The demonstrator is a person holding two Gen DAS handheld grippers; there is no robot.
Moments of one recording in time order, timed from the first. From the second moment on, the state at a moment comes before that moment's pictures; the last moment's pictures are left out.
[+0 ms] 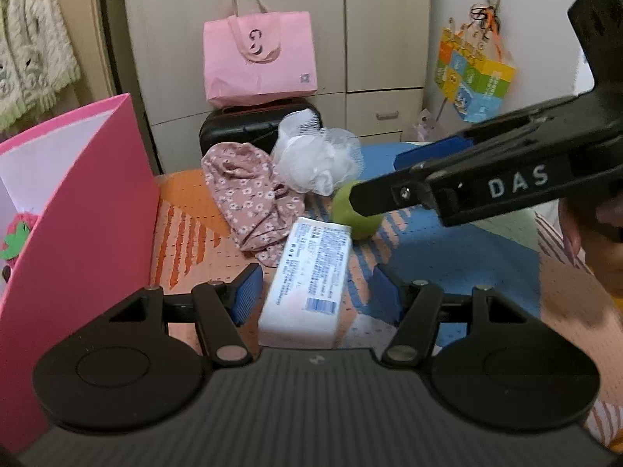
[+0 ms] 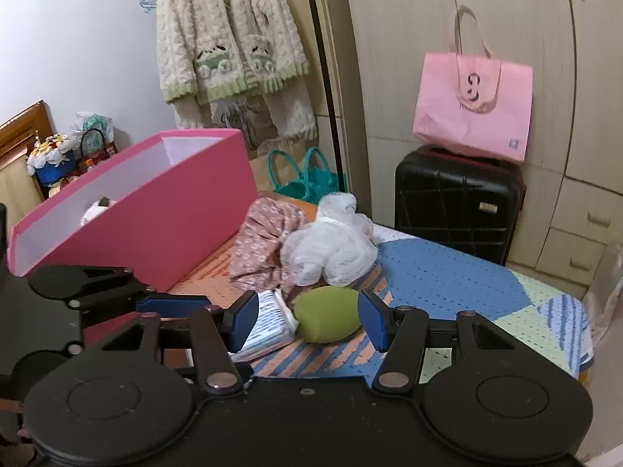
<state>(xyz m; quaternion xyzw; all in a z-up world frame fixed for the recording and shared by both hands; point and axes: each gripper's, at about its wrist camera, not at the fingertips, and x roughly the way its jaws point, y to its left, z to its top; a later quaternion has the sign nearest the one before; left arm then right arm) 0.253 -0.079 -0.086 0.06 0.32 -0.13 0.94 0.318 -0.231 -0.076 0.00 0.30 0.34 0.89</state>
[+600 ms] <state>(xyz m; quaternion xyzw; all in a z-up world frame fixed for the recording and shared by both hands) 0.269 -0.079 -0.103 0.06 0.33 -0.12 0.93 0.349 -0.226 -0.107 0.05 0.34 0.34 0.88</state>
